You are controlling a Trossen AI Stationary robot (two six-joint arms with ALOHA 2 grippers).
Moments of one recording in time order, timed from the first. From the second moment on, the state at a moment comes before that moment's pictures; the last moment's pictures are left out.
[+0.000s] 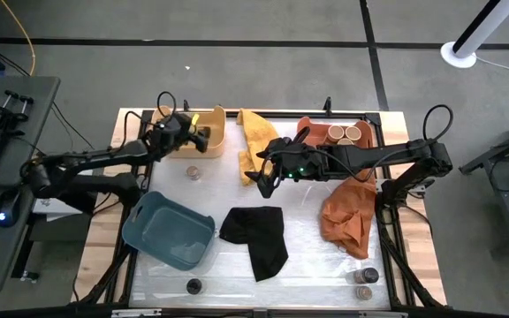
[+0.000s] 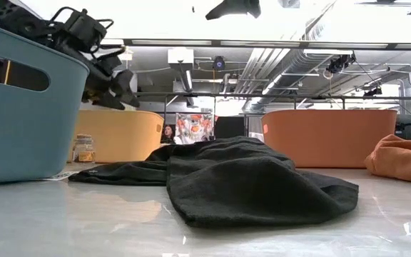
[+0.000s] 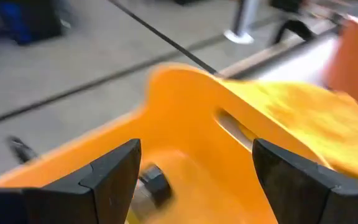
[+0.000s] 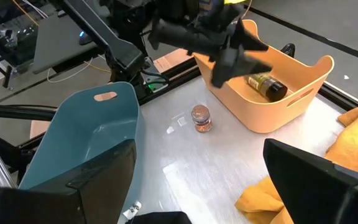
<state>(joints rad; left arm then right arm) 0.60 1.05 0.42 0.18 -0.27 -0.14 0.10 1.58 1.47 -0.38 0.35 0.46</state>
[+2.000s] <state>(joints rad) 0.74 1.95 1.44 -1.01 -0.41 0.54 0.10 1.58 1.47 -0.38 0.36 0.49</state>
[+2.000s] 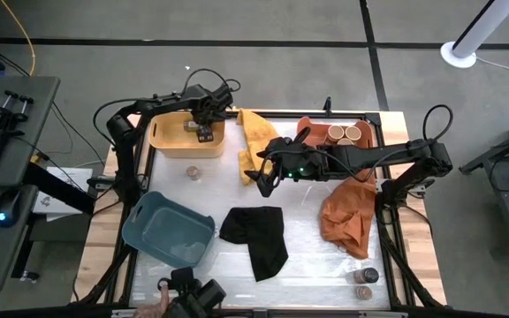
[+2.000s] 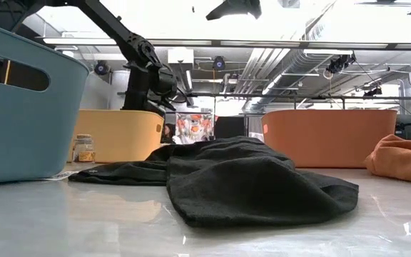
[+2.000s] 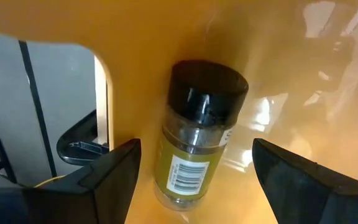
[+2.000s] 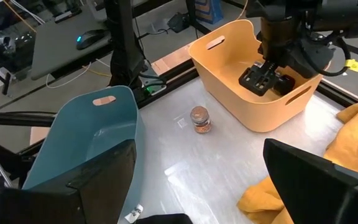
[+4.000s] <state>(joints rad) 0.71 2.02 1.44 -1.05 -0.46 0.40 0.10 1.58 1.47 -0.38 0.36 0.49</state>
